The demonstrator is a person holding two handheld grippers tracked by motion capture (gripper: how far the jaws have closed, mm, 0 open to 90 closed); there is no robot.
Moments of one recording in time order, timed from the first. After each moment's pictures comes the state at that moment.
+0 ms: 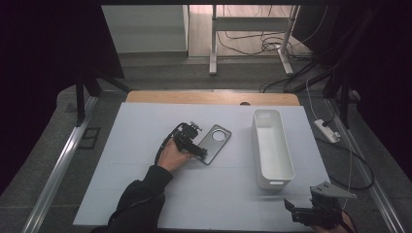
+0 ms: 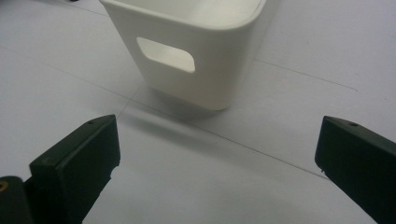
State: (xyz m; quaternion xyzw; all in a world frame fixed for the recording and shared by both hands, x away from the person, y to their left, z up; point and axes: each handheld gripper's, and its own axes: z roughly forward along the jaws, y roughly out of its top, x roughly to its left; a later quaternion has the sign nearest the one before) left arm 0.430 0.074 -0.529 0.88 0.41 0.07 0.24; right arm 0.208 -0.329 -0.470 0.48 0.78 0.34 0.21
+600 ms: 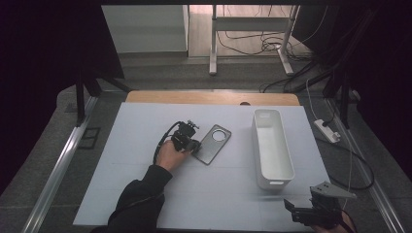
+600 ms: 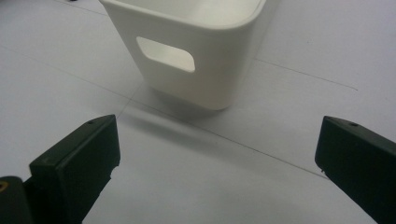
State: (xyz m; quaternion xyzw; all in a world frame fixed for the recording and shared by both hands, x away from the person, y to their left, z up) left arm 0.427 0.083 -0.518 0.87 0.41 0.03 0.27; right arm 0.208 -0.329 -0.470 0.48 0.78 0.34 0.21
